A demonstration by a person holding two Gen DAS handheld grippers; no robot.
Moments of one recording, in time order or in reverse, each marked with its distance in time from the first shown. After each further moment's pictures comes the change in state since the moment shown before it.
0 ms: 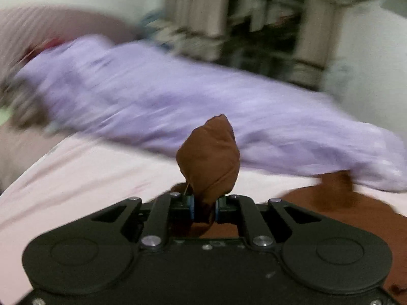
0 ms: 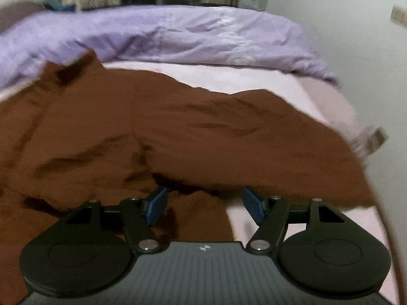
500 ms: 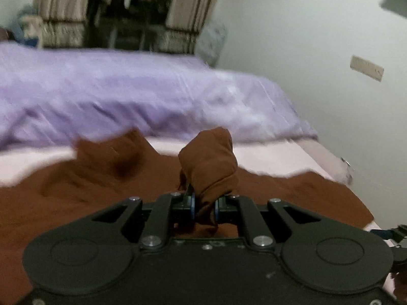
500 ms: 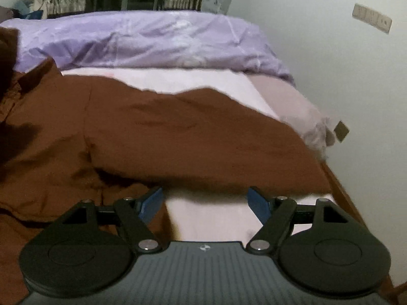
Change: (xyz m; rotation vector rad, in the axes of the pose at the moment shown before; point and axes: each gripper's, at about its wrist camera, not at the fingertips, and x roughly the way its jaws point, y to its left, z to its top) left arm 0.064 -0.339 -0.089 0.172 0.159 -0.475; right arm 0.013 -0.023 -0.007 0.055 0.002 -0.263
